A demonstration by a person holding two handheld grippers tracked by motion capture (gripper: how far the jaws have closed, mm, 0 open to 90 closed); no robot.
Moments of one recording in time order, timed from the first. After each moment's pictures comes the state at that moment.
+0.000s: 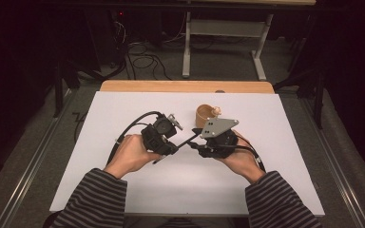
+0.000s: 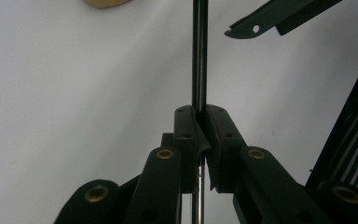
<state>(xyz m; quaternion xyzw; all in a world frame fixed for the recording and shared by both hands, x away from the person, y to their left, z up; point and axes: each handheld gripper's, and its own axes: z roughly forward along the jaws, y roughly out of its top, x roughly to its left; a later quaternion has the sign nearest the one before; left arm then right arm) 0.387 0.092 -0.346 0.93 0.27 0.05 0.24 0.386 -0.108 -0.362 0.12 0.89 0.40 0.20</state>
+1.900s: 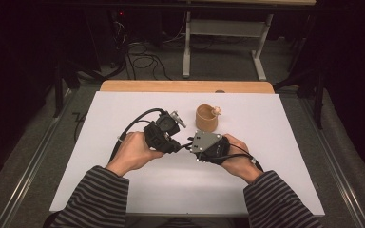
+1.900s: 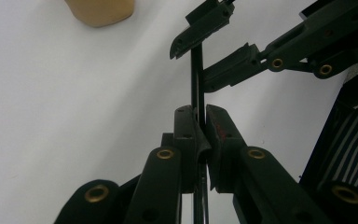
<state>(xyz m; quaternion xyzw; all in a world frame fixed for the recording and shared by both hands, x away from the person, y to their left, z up) 0.388 0.084 -0.336 0.93 0.27 0.05 0.25 0.376 -0.092 -0.380 0.03 0.91 0.32 0.26</state>
